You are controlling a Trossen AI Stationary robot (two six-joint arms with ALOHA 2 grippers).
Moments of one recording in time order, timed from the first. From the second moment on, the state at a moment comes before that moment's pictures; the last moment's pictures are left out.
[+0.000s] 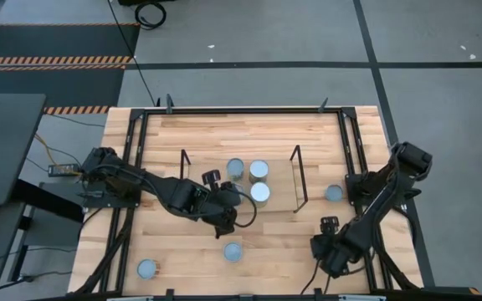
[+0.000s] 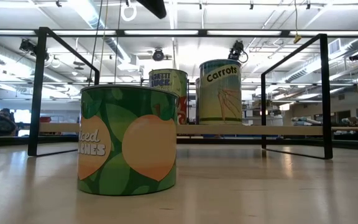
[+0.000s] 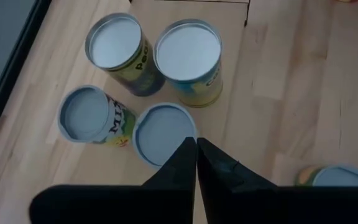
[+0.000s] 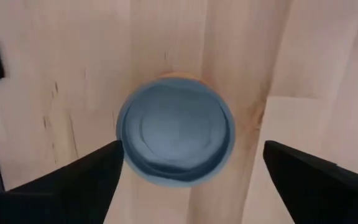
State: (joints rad) left arm -0.39 1.77 1.69 -1.03 -0.53 -0.49; right arm 0.90 1.65 0.99 -0.85 0.01 0.87
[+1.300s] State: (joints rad) left arm -0.40 1.50 1.41 -0.75 -0.59 -0.21; right arm 0.70 1.63 1.40 -1.10 0.10 0.52
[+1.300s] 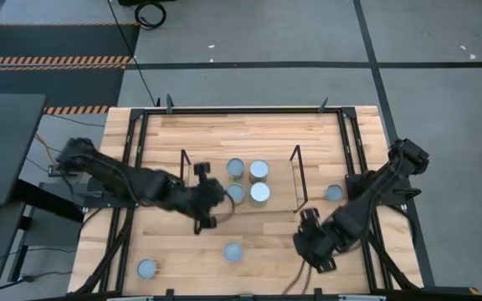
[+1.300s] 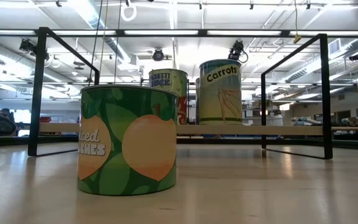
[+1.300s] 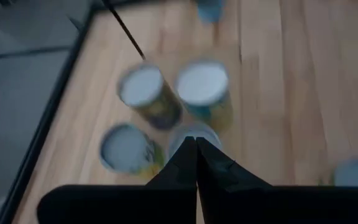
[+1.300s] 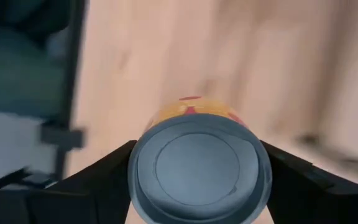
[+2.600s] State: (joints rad) left arm -0.23 1.05 1.14 -0.54 -0.78 -0.02; right arm -0.18 1.66 1.29 -1.02 -0.02 -0.16
